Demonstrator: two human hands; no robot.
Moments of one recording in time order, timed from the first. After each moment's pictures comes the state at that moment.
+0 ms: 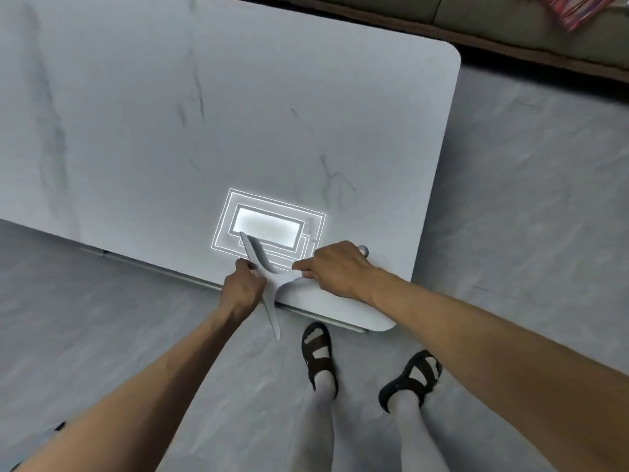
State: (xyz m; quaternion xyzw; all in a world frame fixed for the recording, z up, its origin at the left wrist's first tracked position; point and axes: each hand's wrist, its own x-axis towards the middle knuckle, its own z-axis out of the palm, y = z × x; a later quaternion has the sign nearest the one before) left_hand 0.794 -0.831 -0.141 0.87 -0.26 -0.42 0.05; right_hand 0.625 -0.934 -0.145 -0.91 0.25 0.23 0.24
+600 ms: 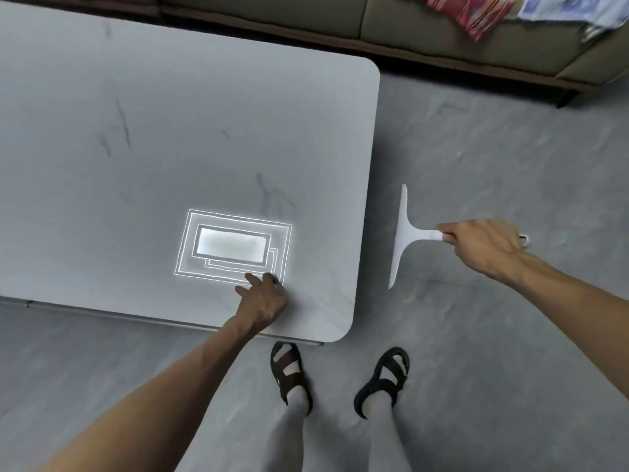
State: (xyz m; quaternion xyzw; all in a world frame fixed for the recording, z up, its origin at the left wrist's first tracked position) left_hand 0.691 -0.886 -0.177 0.80 -0.38 -0.46 -0.09; right_hand 0.341 -1.030 -0.105 -0.77 0.59 0.24 0.09
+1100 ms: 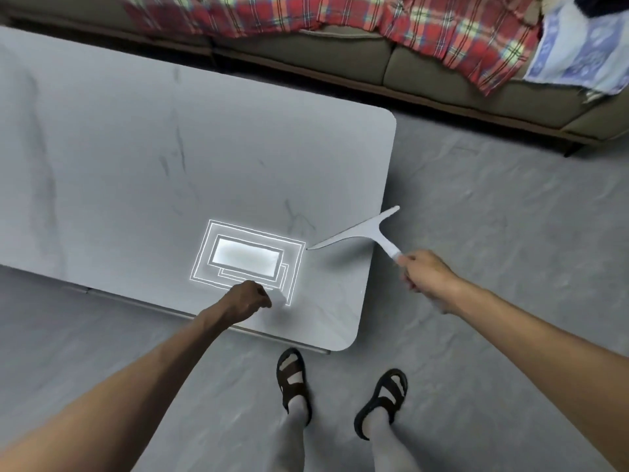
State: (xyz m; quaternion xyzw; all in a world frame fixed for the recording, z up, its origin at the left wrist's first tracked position) left_hand 0.761 -0.883 -0.076 0.73 -0.41 -0.54 -0.03; right_hand 0.451 -1.000 -0.023 -0.49 0.71 0.03 0.50
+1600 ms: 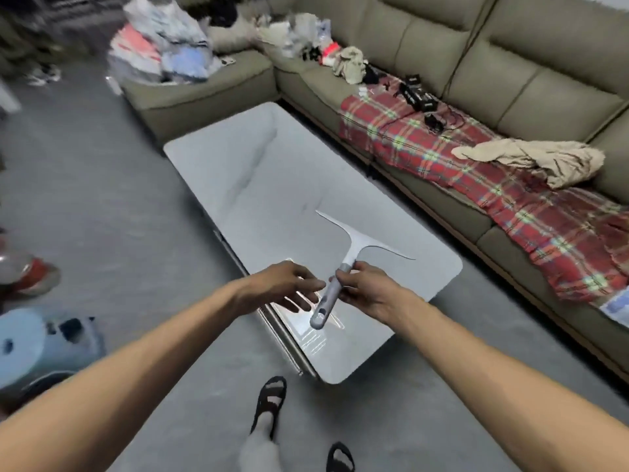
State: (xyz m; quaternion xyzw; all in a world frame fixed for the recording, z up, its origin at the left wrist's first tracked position) left_hand 0.680 -0.786 0.234 0.72 -0.24 -0.55 0.34; right_hand 0.556 -0.933 0.226 -0.46 0.42 0.03 0.78
